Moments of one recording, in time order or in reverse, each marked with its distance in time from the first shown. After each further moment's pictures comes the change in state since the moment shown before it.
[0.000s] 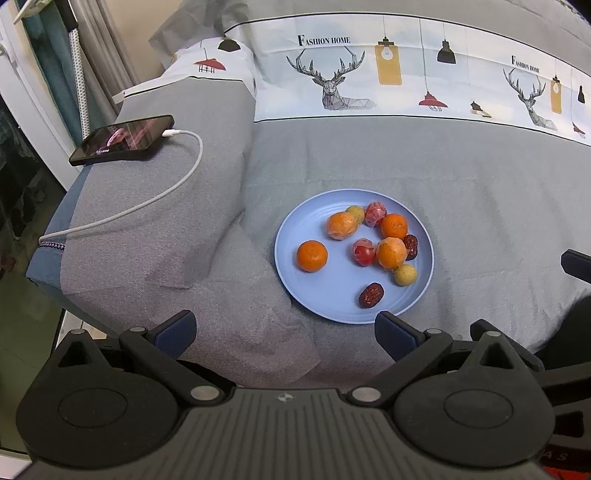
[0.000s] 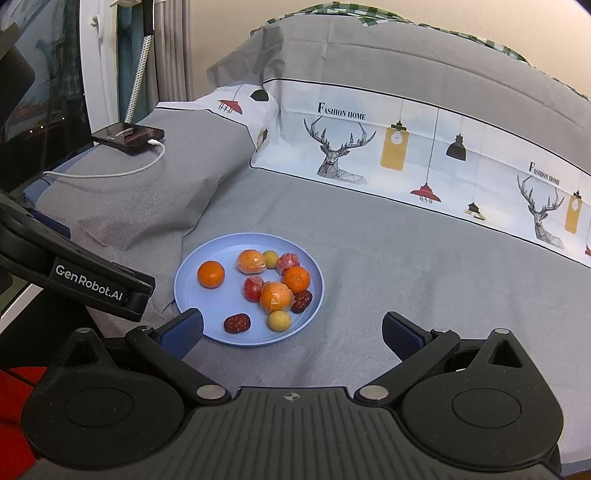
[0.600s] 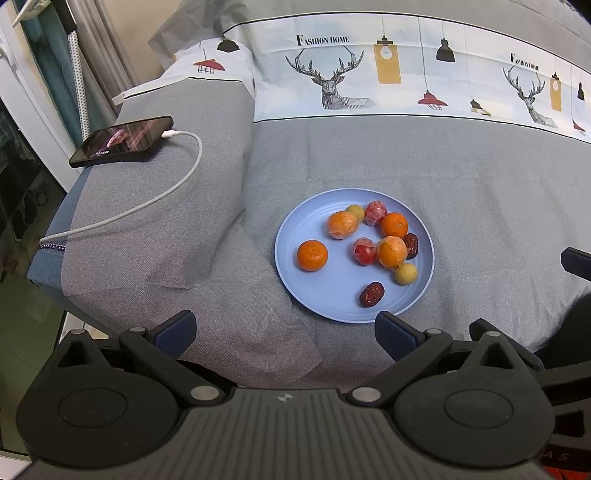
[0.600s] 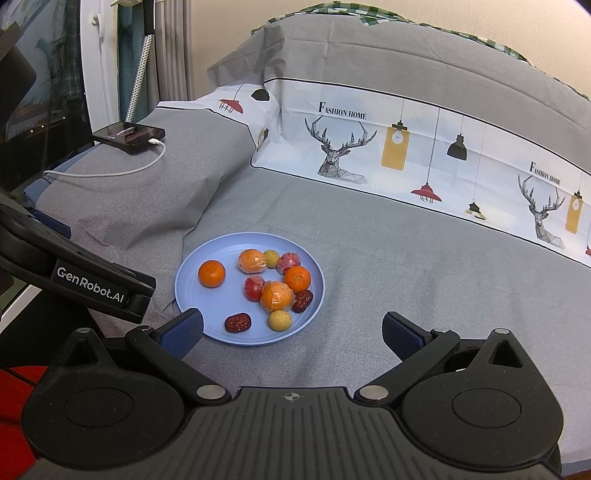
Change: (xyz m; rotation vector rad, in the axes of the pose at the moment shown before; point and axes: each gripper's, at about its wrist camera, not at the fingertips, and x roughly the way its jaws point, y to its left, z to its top) left arm 0.001 0.000 0.000 0.007 -0.001 0.004; right arm 0.000 0.000 0.000 0.000 0.001 0.000
